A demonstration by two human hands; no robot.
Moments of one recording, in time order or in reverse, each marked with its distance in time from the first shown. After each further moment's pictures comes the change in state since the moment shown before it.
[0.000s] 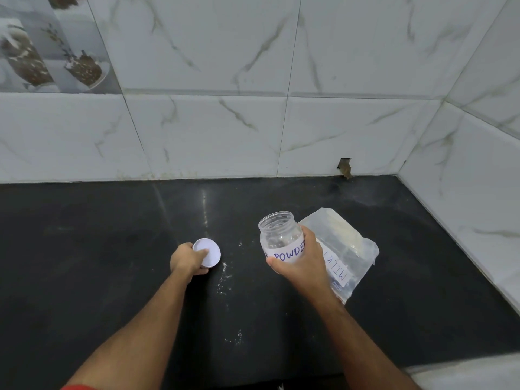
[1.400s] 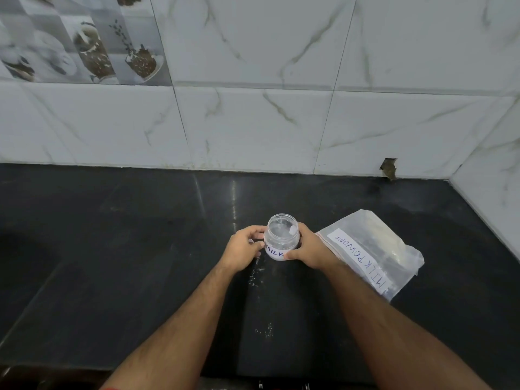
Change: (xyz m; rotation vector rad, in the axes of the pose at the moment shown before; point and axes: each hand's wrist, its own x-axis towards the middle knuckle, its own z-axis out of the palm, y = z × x) left_hand -0.035 0.015 0.013 -0.113 -0.272 0.441; right_hand 0.072 0.017 0.059 -0.060 -0.600 0.046
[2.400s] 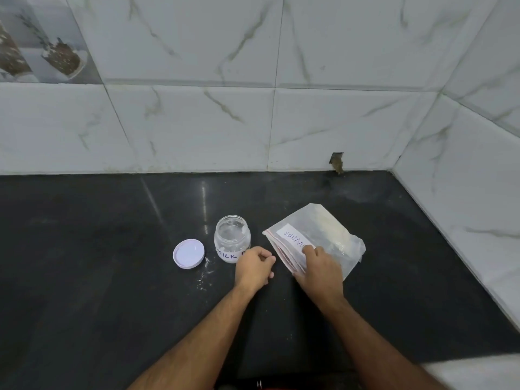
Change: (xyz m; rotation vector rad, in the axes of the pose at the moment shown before) left_hand -0.020 0.030 0.150 0.085 0.044 -0.174; right_hand -0.095 0.079 -0.055 -0.804 0.472 0.155
